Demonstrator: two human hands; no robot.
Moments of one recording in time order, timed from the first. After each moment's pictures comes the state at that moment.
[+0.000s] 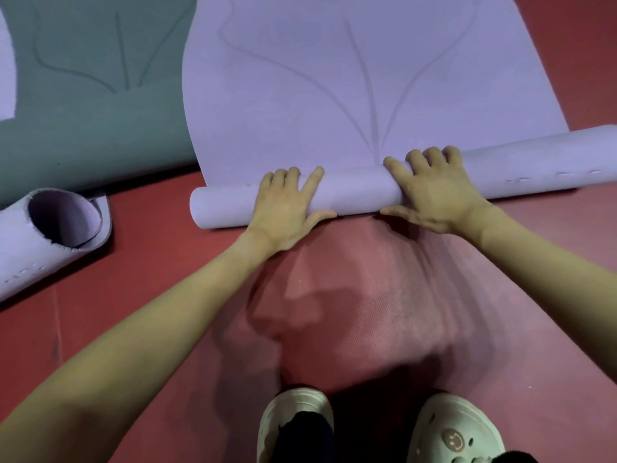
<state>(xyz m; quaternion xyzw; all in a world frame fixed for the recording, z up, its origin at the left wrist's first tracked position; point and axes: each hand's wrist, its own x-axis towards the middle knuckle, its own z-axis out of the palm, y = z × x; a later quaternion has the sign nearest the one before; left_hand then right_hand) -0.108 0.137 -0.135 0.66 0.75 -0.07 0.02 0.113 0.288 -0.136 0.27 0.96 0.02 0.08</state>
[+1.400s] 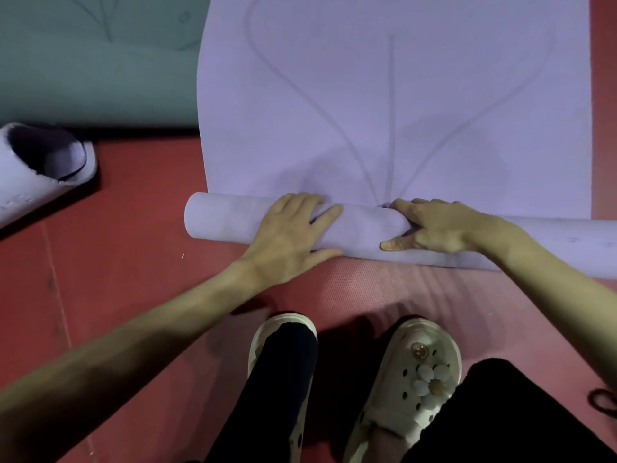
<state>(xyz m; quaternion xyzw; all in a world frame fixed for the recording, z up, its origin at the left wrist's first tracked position) -0.027 0.033 -0.119 0.73 0.68 0.05 0.07 0.175 0.207 -0.100 0.30 0.83 -0.34 0.34</state>
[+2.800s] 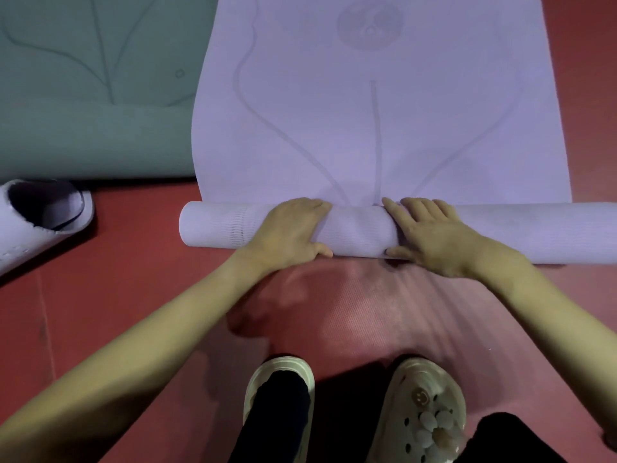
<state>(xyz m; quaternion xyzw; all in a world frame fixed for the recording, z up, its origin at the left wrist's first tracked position) -0.049 0.109 -0.107 0.69 0.69 0.01 0.22 0.174 0.220 -0.088 0.29 0.91 -0.20 0.24</state>
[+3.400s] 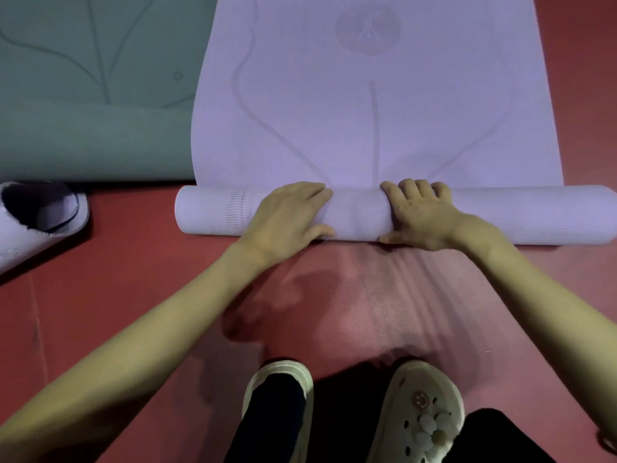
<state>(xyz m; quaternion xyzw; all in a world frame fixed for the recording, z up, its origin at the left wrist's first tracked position) -0.056 0.114 -0.093 0.71 0.69 0.07 0.13 0.149 0.246 -0.105 0.32 0.90 -0.18 0.22</state>
